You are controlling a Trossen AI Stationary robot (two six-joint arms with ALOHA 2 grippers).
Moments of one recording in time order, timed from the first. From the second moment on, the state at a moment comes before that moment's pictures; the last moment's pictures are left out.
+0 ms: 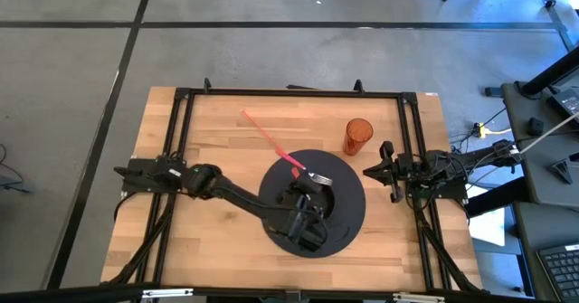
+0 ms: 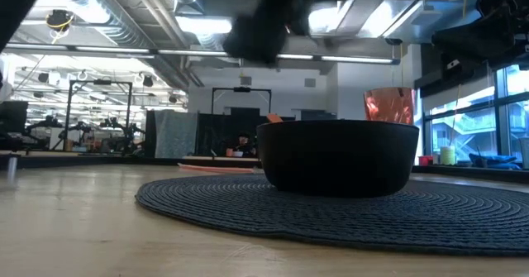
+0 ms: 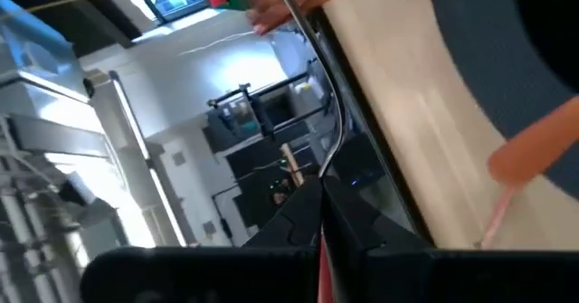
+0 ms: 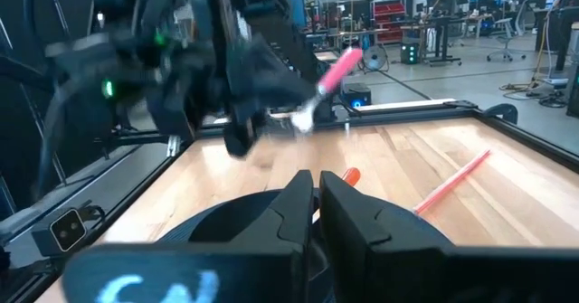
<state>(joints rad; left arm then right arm) -0.40 2.43 2.29 -1.57 -1.35 0.16 0.26 0.12 0.01 0.13 0.21 0.10</state>
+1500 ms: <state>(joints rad) -0.52 2.16 1.51 -0.94 -1.57 0.56 0.26 0.12 0.01 0.13 0.22 0.12</state>
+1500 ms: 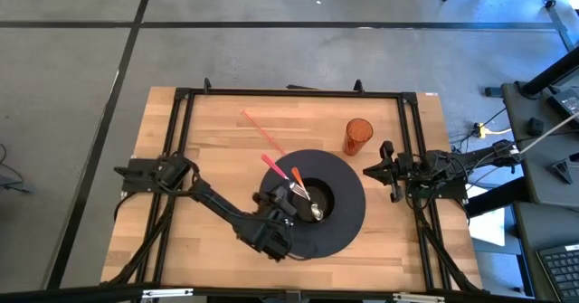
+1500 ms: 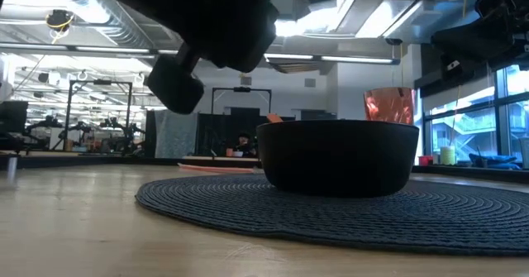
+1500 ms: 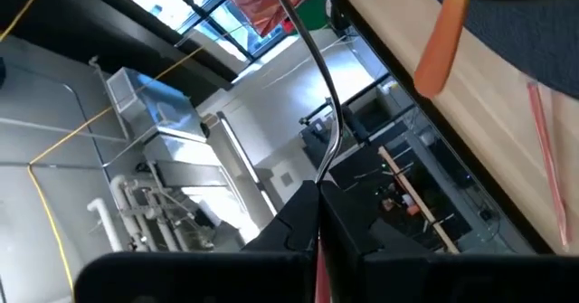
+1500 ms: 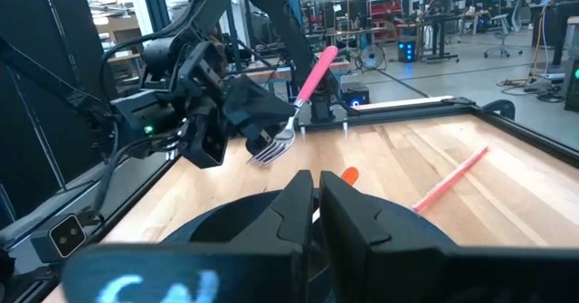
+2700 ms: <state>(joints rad) -0.51 2.28 1.51 -0.70 -1.48 0.85 0.26 0.12 0.01 0.13 0.22 0.12</state>
